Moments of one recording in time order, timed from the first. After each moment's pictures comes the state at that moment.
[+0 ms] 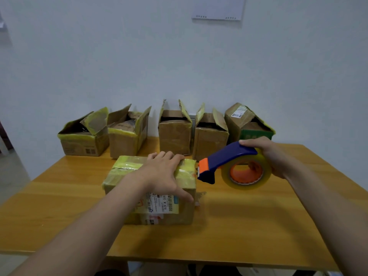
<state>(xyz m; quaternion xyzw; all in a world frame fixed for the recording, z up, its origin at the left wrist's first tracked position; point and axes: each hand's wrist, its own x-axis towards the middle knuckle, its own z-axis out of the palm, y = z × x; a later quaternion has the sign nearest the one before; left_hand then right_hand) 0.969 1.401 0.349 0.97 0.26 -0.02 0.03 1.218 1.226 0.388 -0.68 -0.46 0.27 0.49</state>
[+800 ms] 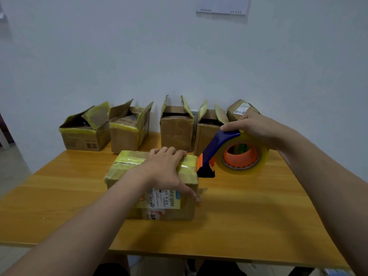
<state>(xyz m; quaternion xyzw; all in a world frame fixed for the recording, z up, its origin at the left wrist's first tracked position) 0.970 1.403 0.346 0.96 0.27 -0.01 0.04 1.199 1.264 0.440 -0.76 -0.52 0.16 0.35</state>
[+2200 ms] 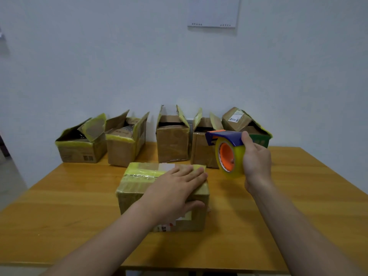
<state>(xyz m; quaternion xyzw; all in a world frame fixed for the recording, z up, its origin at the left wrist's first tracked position) 0.972 1.358 0.330 0.99 0.13 0.09 -0.05 1.158 1.253 0.371 -0.63 -0.21 0.07 0.74</state>
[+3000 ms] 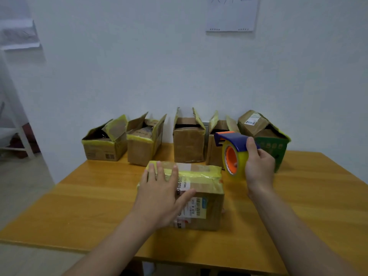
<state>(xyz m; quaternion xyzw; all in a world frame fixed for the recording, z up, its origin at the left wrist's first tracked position) 0.914 1.359 0.318 0.91 0.41 0.07 -0.02 1.132 1.272 0.354 -0.61 -0.25 0.06 0.75</state>
